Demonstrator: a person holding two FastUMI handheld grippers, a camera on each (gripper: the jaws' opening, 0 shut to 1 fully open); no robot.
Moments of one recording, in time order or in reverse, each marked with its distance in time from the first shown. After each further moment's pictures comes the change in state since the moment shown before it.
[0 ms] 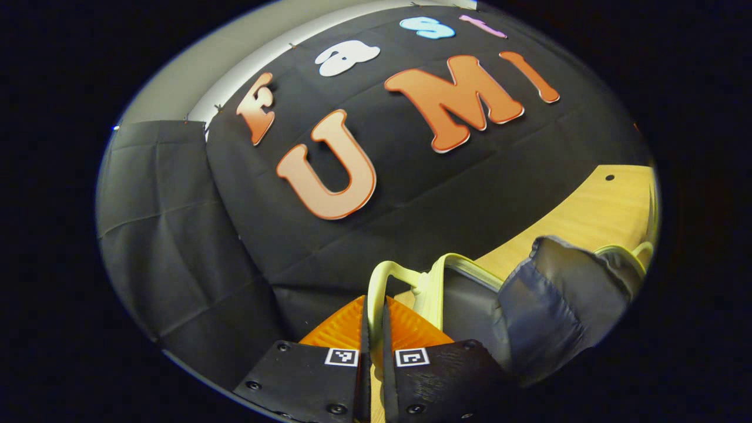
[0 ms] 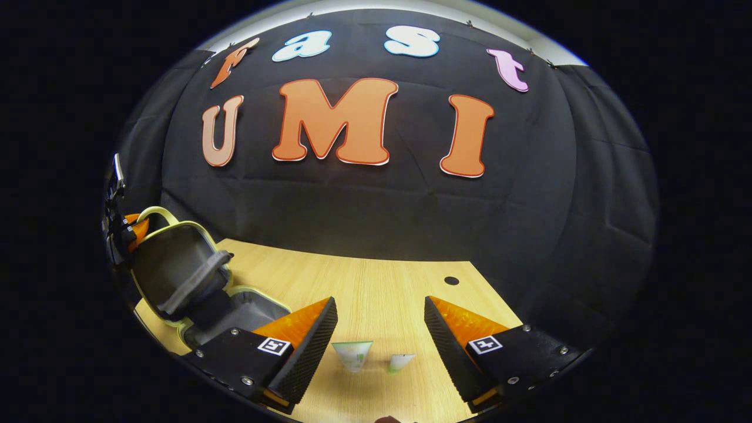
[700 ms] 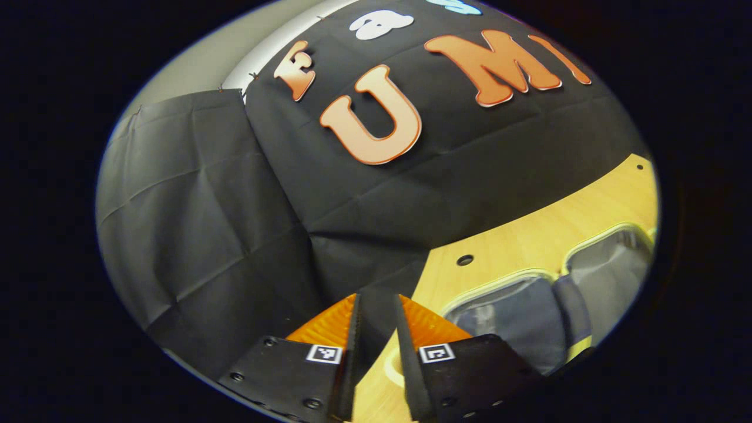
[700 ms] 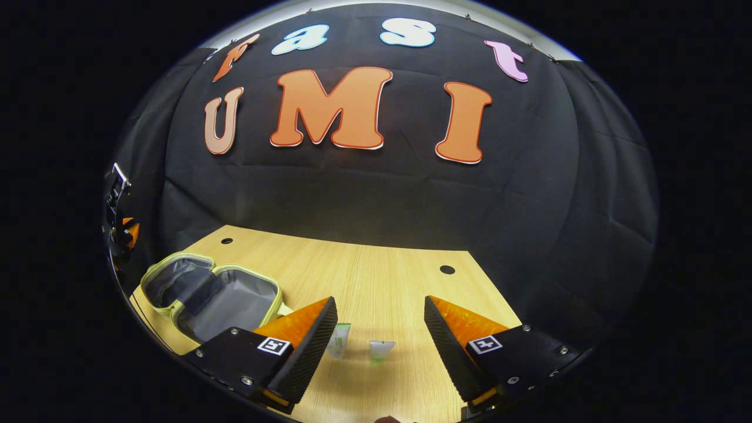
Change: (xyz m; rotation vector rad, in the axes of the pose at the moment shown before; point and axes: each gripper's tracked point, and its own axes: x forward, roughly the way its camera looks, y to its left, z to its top) left arm -0.007 0.017 -0.035 -0.082 0.164 0.146; right arm 0.000 -0.031 -0.031 -0.005 0.047 0.034
